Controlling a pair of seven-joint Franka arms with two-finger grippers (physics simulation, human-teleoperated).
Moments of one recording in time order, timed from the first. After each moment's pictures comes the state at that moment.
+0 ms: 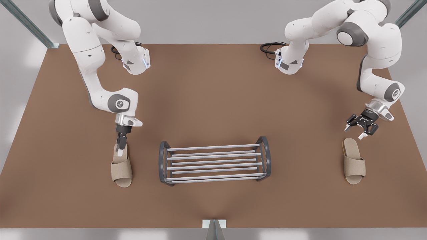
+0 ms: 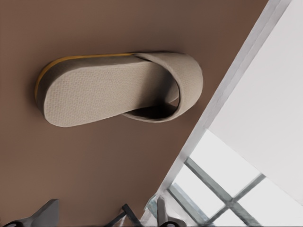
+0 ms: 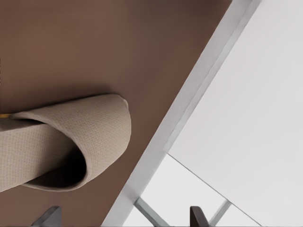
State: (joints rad) left arm 0.22 0.54 0.56 -2.10 -1.55 1.76 0.28; right arm -0.10 0.34 0.24 -2.26 -2.65 2.47 0.62
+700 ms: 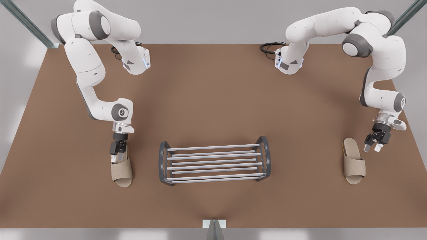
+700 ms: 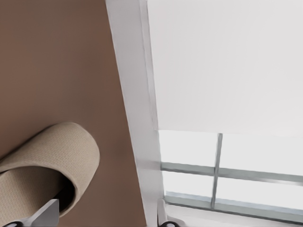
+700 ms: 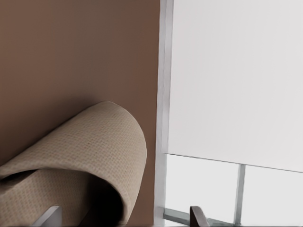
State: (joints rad) left arm 0.41 0.69 0.35 -1.86 -1.83 1.81 0.87; right arm -0.07 0.54 0.13 -2.19 -2.90 2.29 1.35
